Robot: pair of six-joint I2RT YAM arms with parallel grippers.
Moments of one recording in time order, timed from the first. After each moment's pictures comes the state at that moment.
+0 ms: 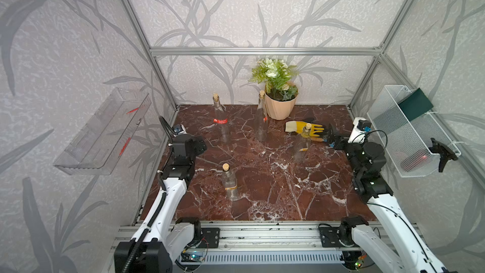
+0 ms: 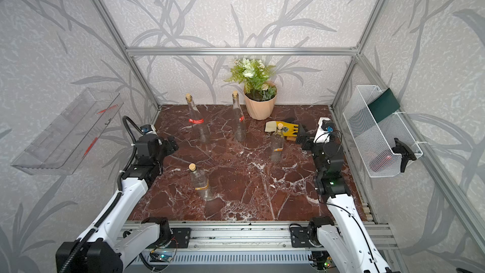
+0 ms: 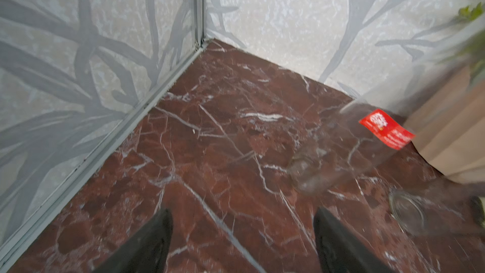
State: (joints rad) left arm 0.00 0.98 0.71 -0.24 -0.22 -0.35; right arm 0.11 0.78 0.64 0.12 0.03 0.14
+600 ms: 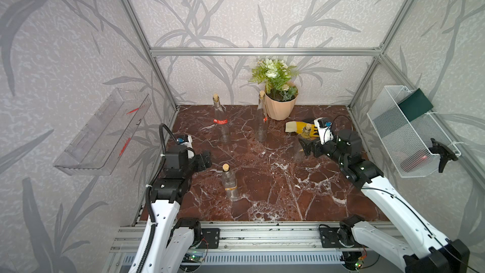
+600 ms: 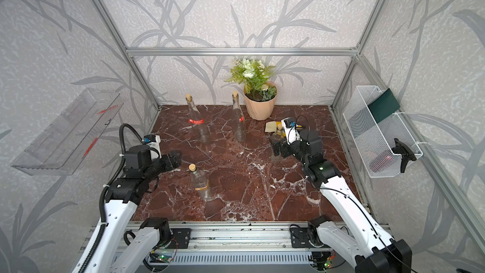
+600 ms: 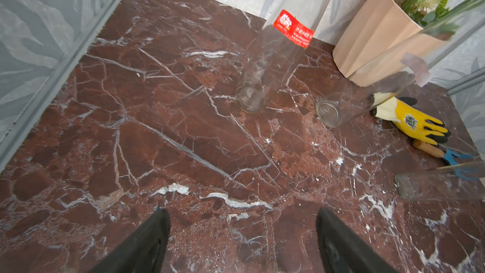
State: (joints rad) left arm -0.01 0.74 0.75 -0.63 0.11 -0.30; right arm 0.34 0.99 0.84 -0.21 -0.14 -0.03
